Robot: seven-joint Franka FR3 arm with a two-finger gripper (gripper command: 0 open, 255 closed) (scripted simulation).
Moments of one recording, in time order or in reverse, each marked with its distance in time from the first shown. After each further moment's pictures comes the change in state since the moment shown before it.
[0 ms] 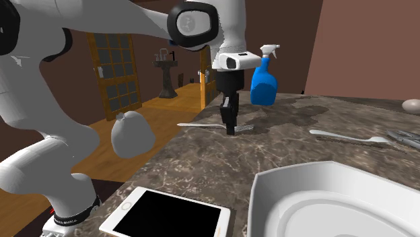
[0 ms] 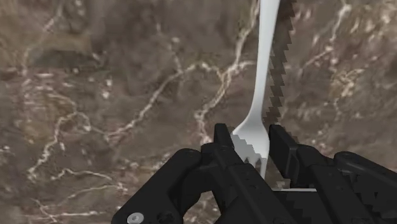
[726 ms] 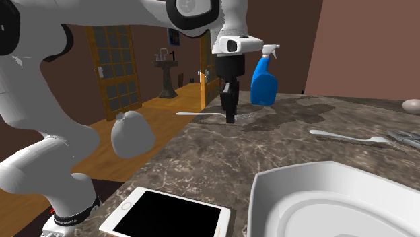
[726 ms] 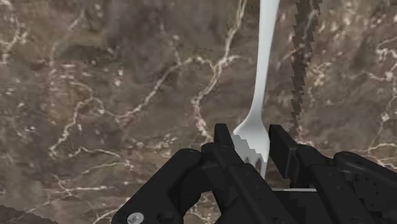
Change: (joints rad) arm 0.001 0.010 0.000 0.102 0.001 -0.101 -0.002
